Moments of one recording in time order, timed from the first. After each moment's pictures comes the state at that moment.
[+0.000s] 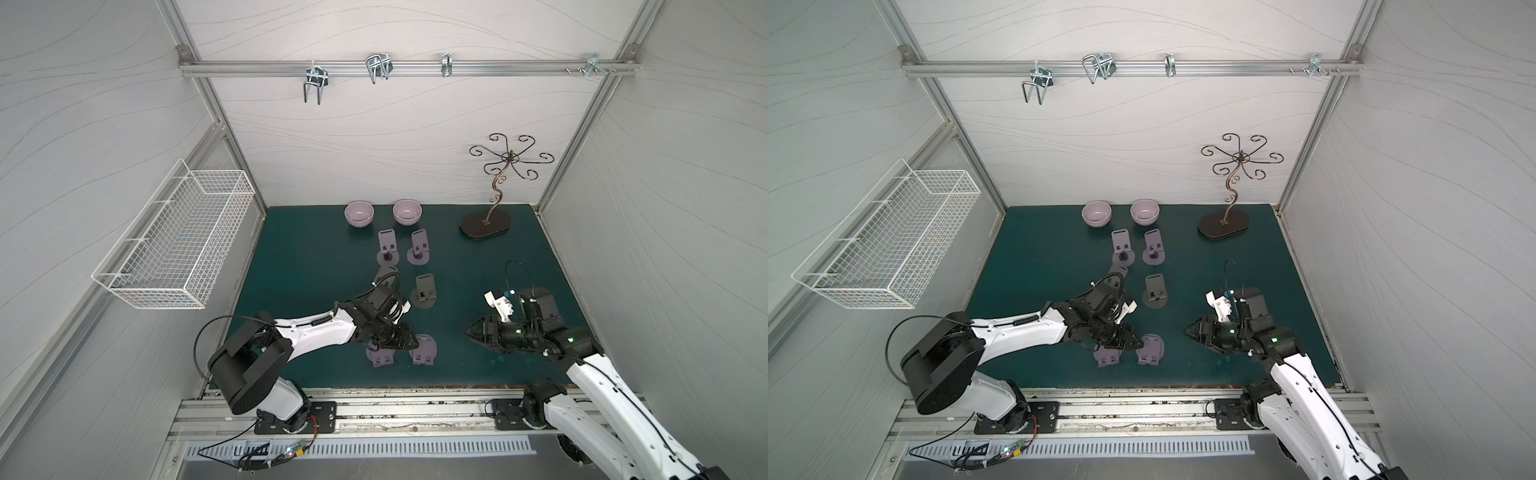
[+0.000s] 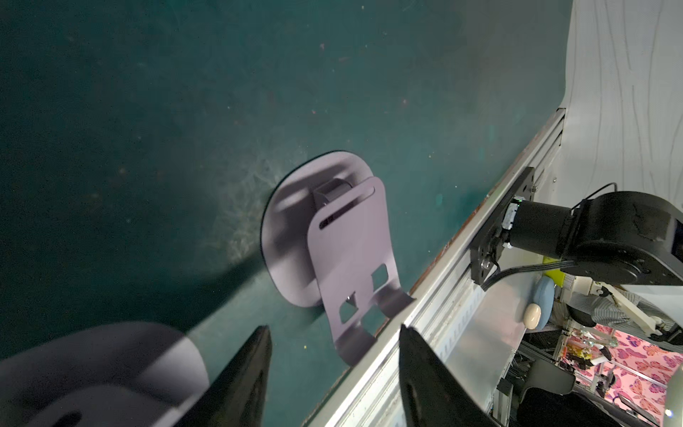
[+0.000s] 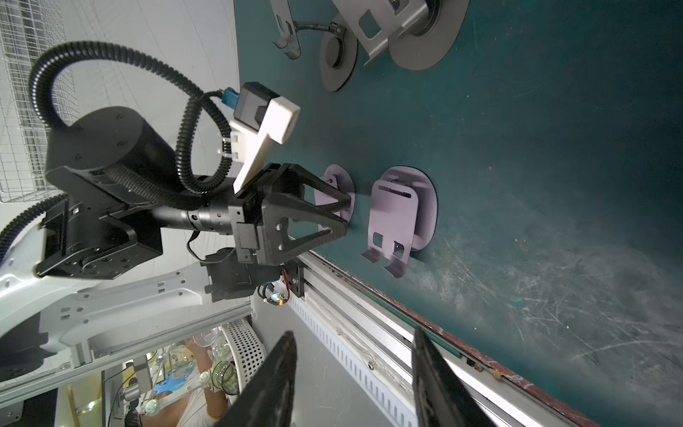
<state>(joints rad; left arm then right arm) -0.78 1.53 0.73 -0.24 0.53 -0.63 0.38 0.71 0.59 -0.77 -0.72 0.64</state>
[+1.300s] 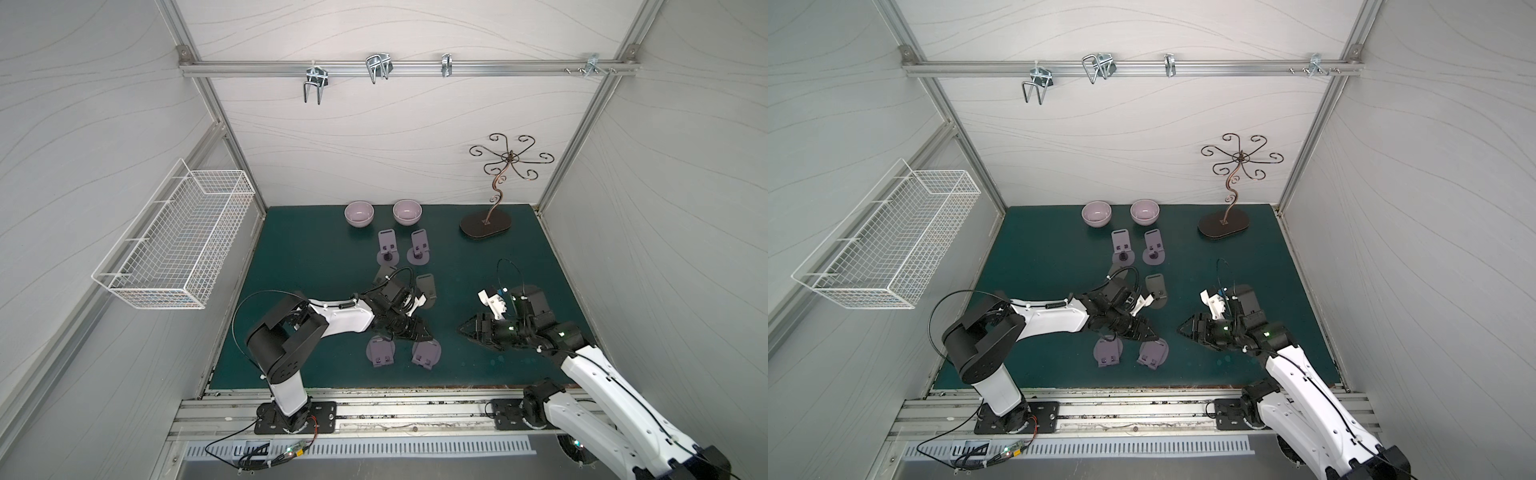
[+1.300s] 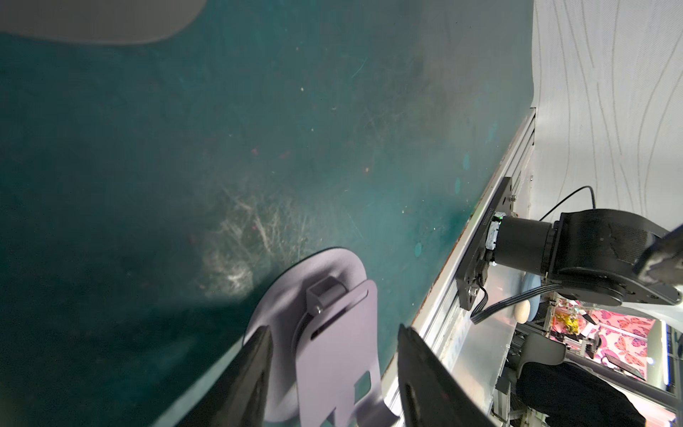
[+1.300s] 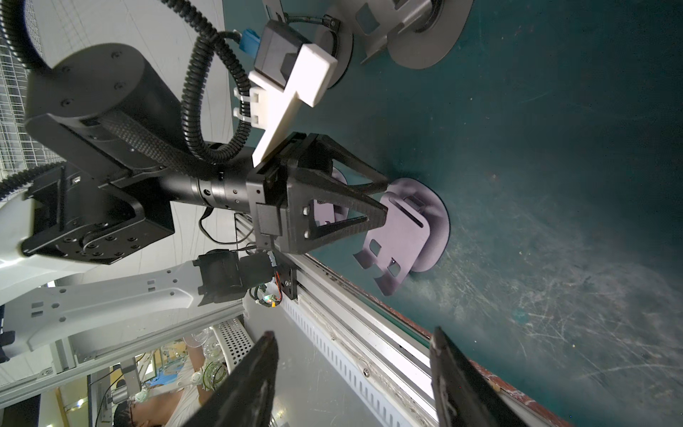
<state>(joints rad) -0.78 1.74 0.85 -0.12 0.62 -0.58 0.44 0.77 0.59 -0.70 -0.69 0.66</state>
